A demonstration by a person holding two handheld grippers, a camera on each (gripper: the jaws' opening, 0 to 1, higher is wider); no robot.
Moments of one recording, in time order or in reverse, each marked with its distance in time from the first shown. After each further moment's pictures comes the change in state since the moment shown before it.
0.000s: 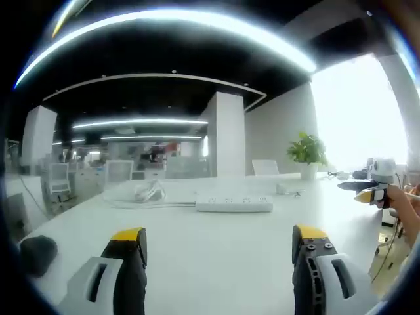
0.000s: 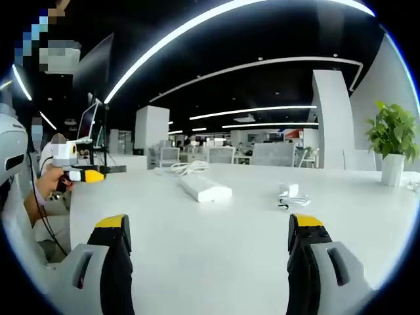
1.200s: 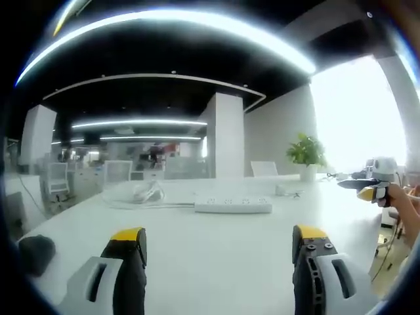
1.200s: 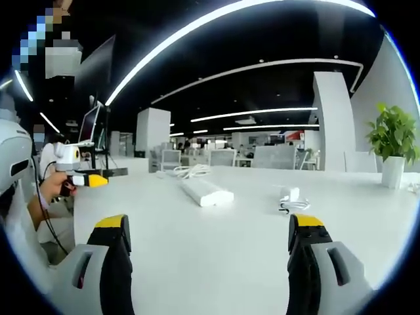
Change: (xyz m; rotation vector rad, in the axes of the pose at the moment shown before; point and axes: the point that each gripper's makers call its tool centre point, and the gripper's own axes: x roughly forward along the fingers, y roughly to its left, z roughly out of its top) left arm 0.002 0.000 0.001 -0.006 -0.009 -0.012; right arm -0.004 0.001 0.010 0.010 -0.015 0.013
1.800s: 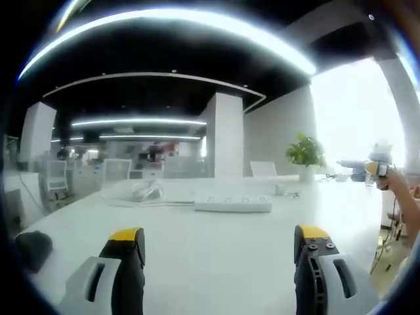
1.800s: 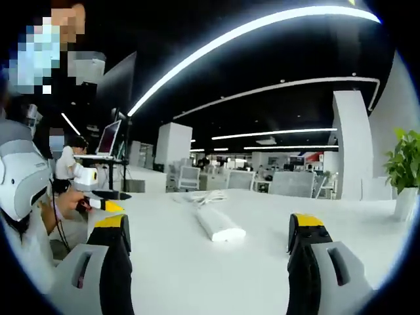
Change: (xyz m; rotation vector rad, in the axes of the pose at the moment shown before) left arm 0.002 0.002 -0.005 -0.012 -0.002 -0.008; right arm 0.008 0.004 0.080 -0.116 -0.102 0.130
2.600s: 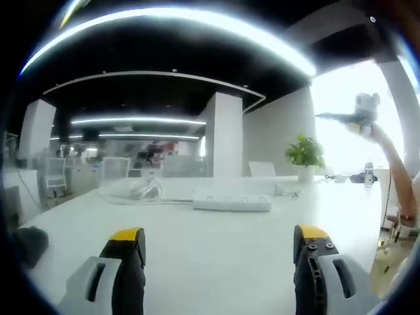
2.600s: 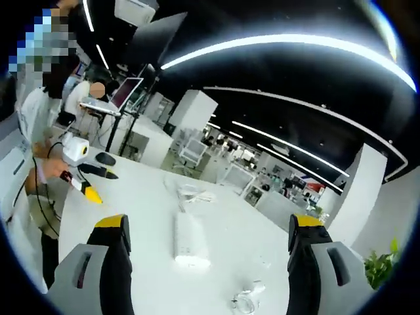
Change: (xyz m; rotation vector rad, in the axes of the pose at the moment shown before) left arm 0.005 0.000 -0.003 -0.012 0.000 -0.010; right arm 0.073 0.003 0.086 -0.400 0.145 0.093
